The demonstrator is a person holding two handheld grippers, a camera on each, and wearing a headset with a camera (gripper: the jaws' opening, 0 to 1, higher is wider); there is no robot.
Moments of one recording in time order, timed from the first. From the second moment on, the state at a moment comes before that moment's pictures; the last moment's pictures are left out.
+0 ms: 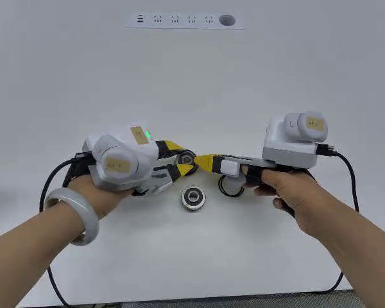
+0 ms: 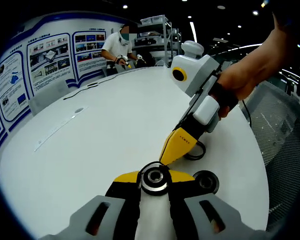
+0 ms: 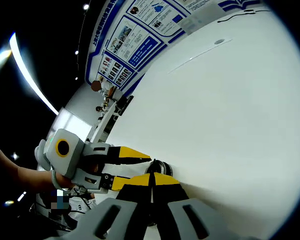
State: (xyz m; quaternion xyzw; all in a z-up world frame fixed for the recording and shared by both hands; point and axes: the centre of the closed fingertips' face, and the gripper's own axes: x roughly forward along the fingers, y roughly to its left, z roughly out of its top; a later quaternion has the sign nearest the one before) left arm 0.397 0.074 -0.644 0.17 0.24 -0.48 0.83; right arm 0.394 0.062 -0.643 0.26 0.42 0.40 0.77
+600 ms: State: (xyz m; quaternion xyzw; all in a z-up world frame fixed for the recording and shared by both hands) left arm 0.390 0.095 -0.642 0.15 0.24 -0.47 0.84; right arm 0.393 0.066 -0.636 0.26 0.41 0.41 0.77
